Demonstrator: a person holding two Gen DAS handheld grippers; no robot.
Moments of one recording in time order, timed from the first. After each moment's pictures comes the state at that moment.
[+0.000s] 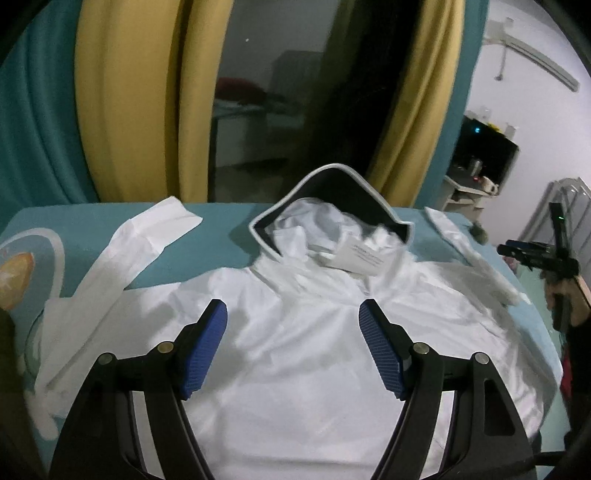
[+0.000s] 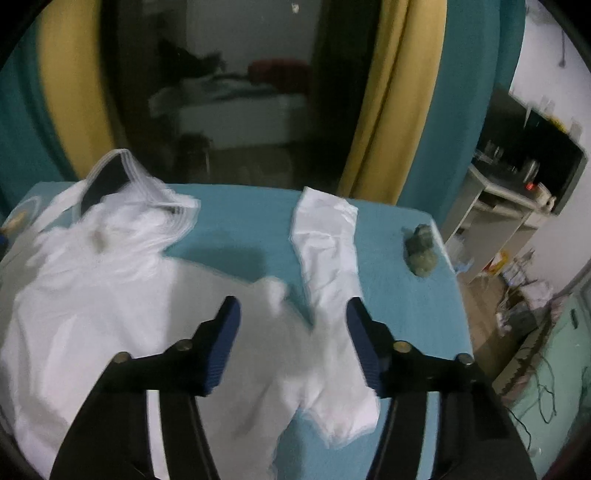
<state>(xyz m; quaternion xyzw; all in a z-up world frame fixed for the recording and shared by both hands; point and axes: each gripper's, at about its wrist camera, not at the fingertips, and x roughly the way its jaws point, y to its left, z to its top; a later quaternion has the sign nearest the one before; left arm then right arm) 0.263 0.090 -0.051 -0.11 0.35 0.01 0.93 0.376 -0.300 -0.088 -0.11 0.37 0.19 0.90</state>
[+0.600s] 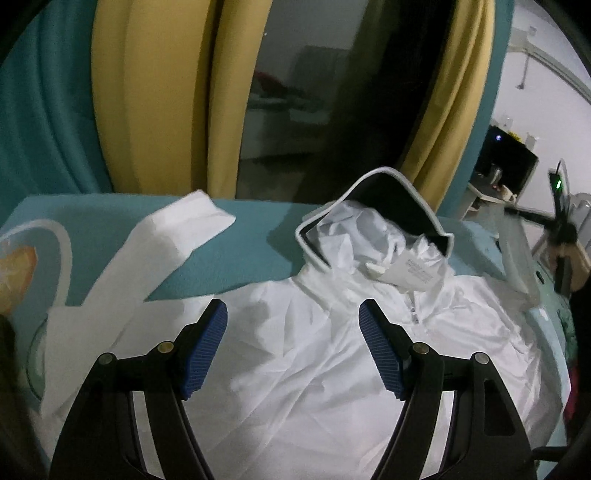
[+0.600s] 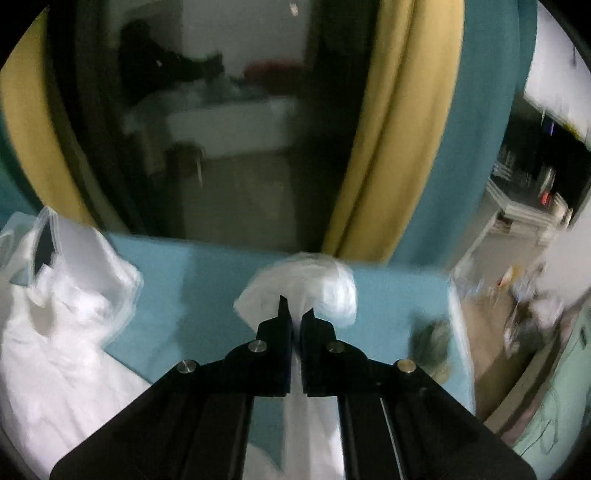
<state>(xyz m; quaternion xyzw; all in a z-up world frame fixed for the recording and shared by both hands) 0.281 0.128 -0.066 -0.12 0.35 0.03 0.93 0.416 -0.266 -0.018 -0.12 0.31 0.20 0.92</state>
